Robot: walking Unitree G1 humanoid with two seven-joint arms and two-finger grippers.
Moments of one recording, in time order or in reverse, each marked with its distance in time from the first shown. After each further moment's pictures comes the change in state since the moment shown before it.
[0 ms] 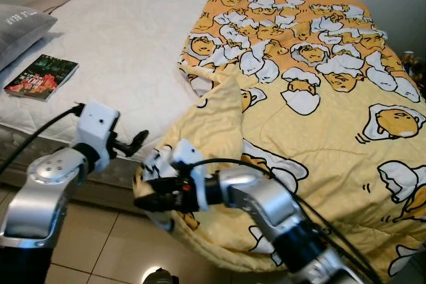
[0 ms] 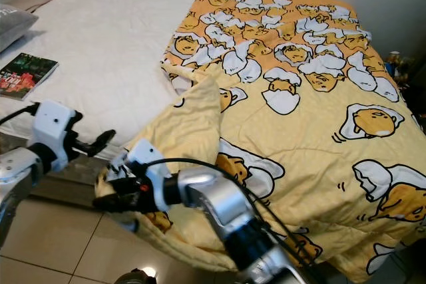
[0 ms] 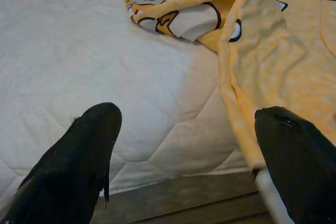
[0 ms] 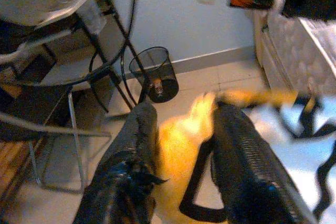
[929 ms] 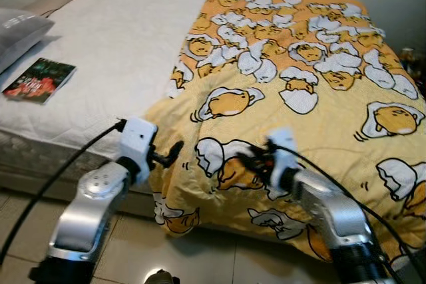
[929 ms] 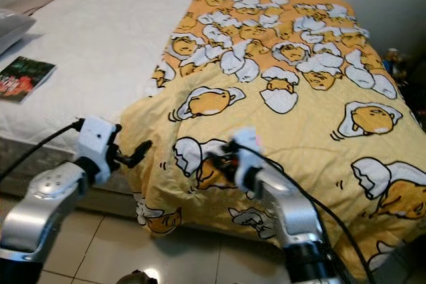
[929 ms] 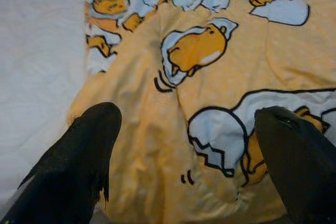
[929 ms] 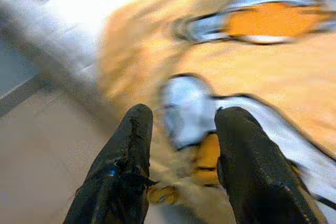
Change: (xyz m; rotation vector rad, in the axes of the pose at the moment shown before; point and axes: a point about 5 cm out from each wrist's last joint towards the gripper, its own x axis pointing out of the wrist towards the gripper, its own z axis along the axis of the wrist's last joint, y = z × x) left arm 0.021 -0.070 -0.004 -0.074 -0.076 -0.063; right arm -0.149 -0.052 -0.053 0.196 -0.142 -1.040
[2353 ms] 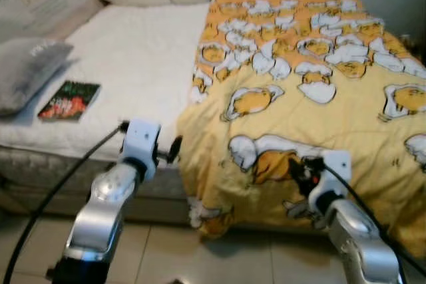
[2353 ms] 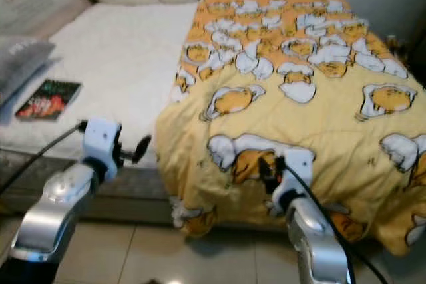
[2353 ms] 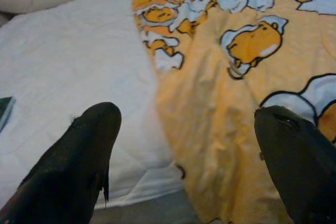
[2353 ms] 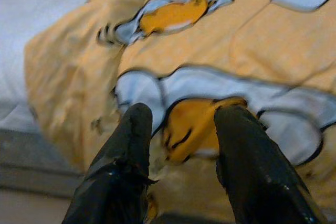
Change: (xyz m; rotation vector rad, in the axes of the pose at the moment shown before) left arm 0.006 0.003 0.000 0.000 -0.022 0.129; right arm -0.047 -0.023 -0.026 0.042 -0.070 -0.354
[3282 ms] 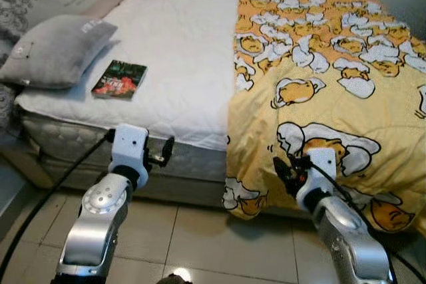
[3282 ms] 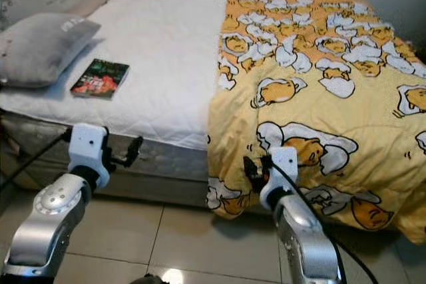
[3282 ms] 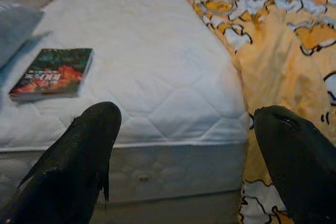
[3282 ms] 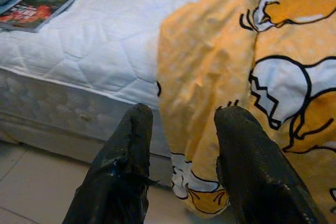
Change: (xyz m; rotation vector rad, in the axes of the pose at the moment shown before) left arm -0.015 0.004 -0.009 -0.090 -0.044 0.057; right arm 0.005 0.018 0.007 -0.006 -0.005 0.099
